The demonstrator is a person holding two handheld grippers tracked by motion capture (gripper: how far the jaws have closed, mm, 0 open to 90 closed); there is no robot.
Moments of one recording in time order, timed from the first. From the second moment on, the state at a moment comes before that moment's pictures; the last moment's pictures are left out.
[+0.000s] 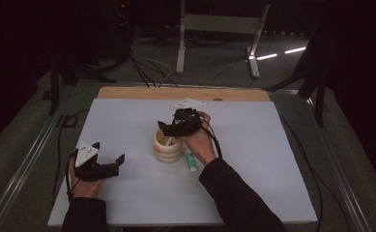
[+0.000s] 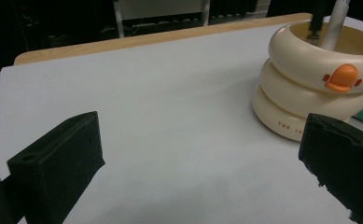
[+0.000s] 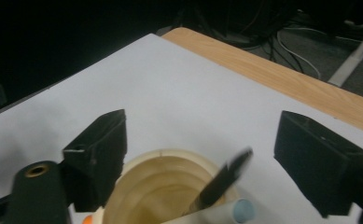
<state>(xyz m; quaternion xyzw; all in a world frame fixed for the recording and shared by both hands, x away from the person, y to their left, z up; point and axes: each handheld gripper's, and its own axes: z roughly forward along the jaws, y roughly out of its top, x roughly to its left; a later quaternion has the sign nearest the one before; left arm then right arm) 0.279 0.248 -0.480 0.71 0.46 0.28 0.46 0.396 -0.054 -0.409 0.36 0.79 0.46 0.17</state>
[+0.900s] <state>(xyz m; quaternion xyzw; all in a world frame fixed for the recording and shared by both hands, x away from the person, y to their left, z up) 0.280 0.248 -0.481 0.71 0.46 0.28 0.46 0.406 -0.079 -0.409 0.39 0.81 0.41 0.14</state>
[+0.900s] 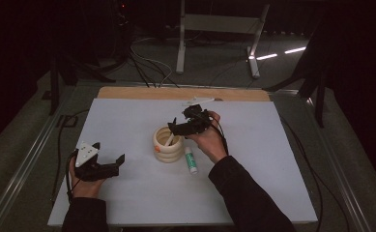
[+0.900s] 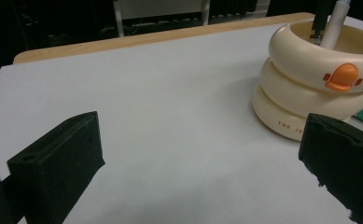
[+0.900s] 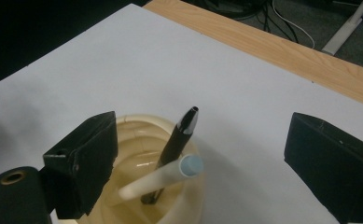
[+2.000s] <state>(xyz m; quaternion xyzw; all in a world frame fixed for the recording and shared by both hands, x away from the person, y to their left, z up) 0.280 0.247 -0.481 0.71 0.46 0.28 0.46 0.399 -0.103 -0.435 0.39 0.85 0.32 0.12</state>
